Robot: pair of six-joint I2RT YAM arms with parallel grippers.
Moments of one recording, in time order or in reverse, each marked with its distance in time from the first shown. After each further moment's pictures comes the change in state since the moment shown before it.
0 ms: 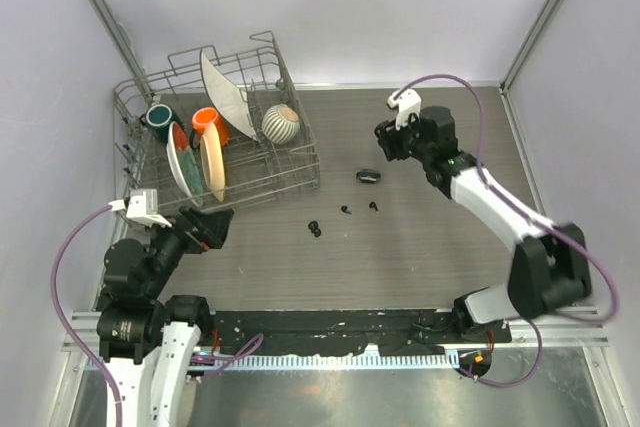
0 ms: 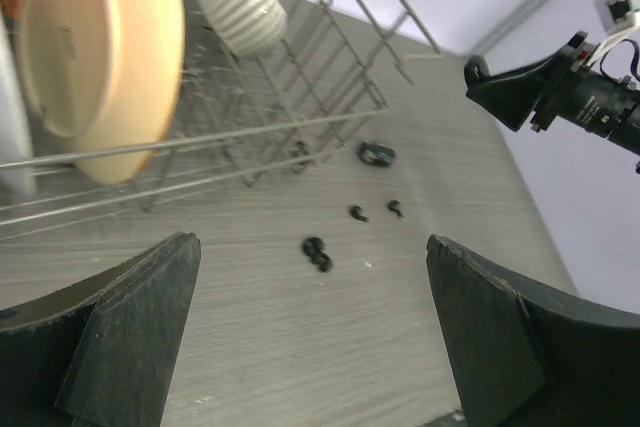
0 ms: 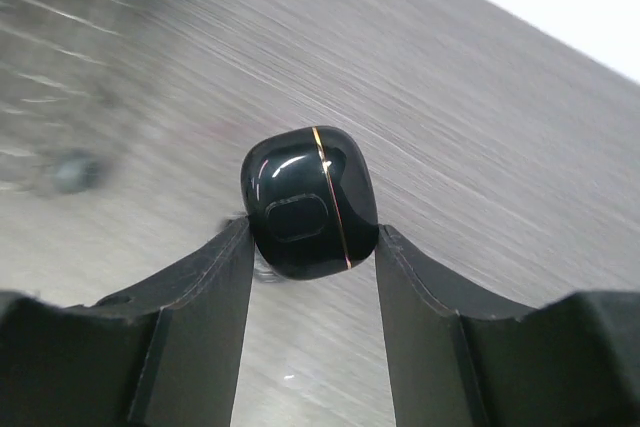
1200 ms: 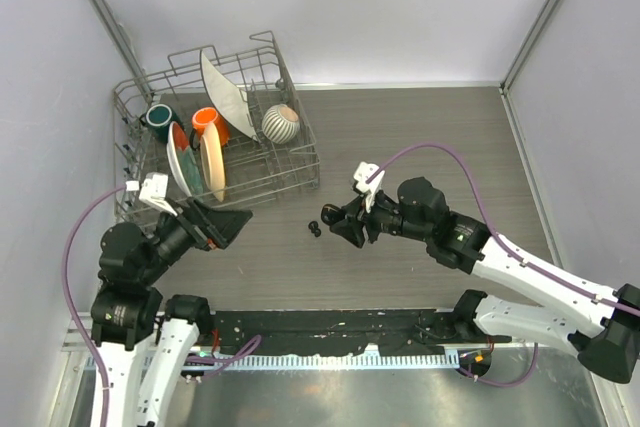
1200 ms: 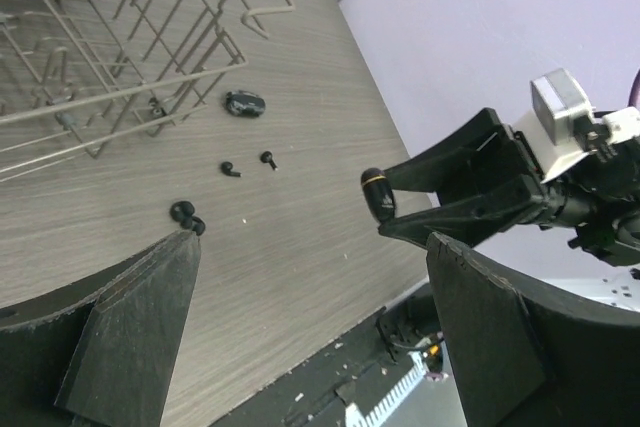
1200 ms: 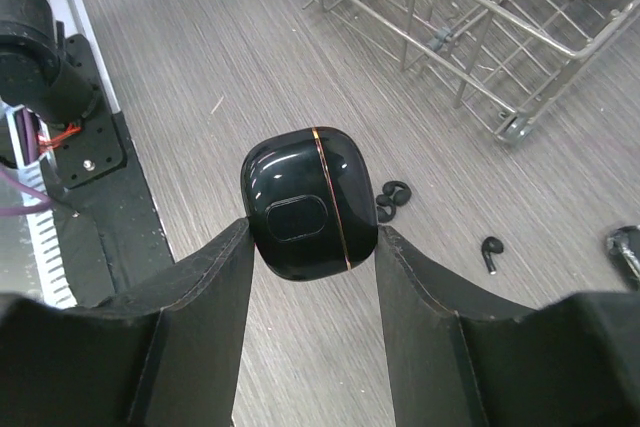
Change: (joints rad) left arm -0.069 0.172 0.136 0.005 0.285 -0.165; right arm 0.577 -0.550 -0.257 -0.174 -0.117 0.194
